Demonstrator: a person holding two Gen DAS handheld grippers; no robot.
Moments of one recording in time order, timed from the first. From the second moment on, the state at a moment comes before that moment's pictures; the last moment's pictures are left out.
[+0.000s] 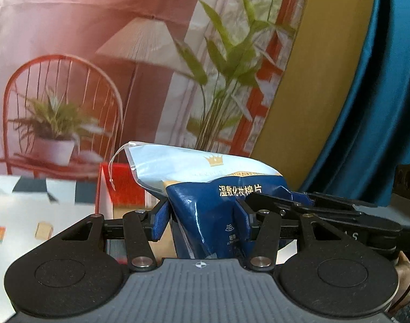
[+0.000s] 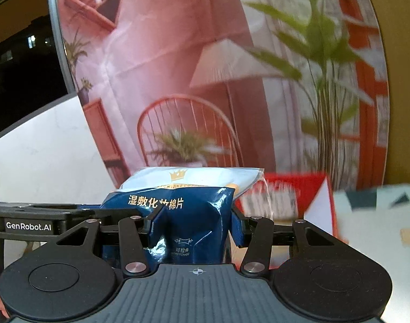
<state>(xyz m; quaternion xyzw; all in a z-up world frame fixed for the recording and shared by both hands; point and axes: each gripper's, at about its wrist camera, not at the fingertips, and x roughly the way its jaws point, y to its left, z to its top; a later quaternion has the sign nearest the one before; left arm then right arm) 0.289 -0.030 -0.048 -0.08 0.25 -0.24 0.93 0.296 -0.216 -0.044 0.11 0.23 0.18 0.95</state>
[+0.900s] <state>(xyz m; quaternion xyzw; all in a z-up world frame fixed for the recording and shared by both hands) 0.432 -0.067 -0.161 -0.07 0.39 -0.21 0.89 0.421 -0.238 -0.164 0.14 0.37 0.11 0.91</state>
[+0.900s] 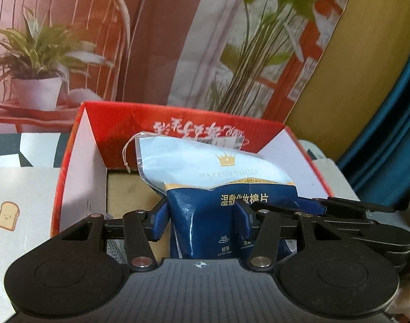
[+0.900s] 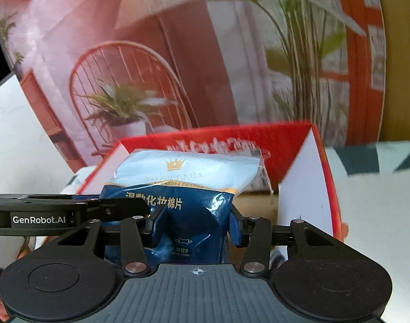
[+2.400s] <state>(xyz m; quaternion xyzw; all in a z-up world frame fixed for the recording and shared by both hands) 0.259 -0.008 -0.183 -0.05 0.39 -0.14 0.91 0.248 -0.196 -0.180 0.09 0.34 0.10 0.93</state>
